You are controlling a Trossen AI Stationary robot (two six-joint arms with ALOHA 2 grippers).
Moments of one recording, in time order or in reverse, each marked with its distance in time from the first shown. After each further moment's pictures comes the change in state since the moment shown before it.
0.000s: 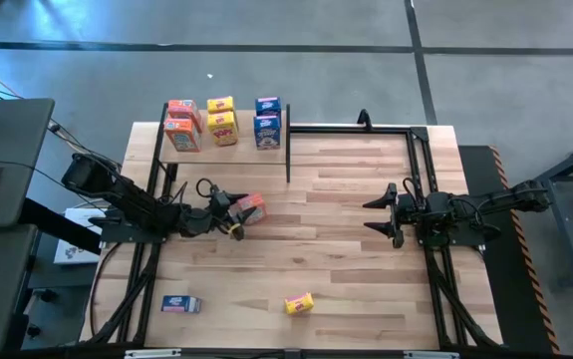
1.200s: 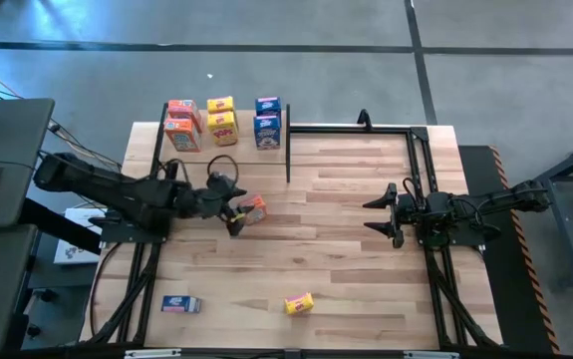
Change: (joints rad) left arm 0.073 -0.349 0.528 -1.248 0.273 -0.128; right arm 0.000 0.000 0.000 0.000 0.000 0.000
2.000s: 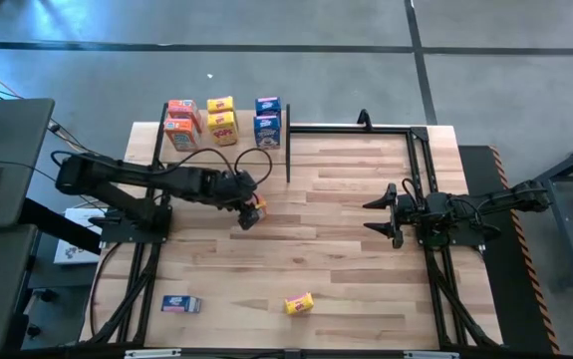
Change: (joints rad) left arm 0.184 0.274 0.219 -0.309 0.288 -0.047; right arm 0.000 0.000 0.000 -0.023 0.000 0.000
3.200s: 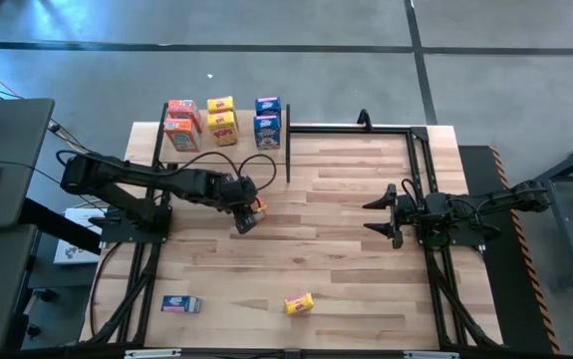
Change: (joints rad) left arm -0.003 0.047 0.000 -0.055 0.033 0.063; right arm 0.000 0.000 0.000 -0.015 0.000 0.000
